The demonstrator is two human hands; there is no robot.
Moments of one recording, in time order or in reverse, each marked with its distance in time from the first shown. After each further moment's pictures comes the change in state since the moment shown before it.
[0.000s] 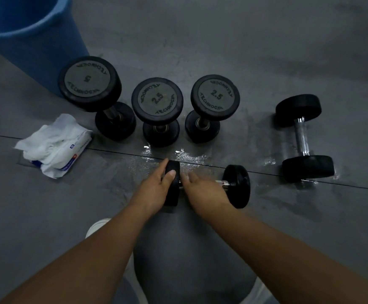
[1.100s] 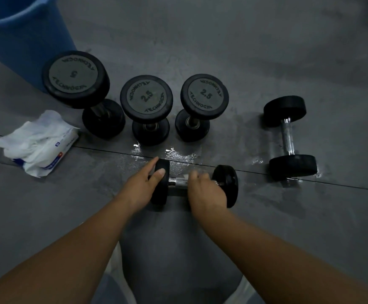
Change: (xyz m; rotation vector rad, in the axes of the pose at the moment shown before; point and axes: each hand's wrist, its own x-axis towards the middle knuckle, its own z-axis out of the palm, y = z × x) left_hand 0.011 -0.009 -0.008 -0.007 -0.070 0.026; right_hand -0.016 0.006 -0.008 0.045 -0.123 0.347
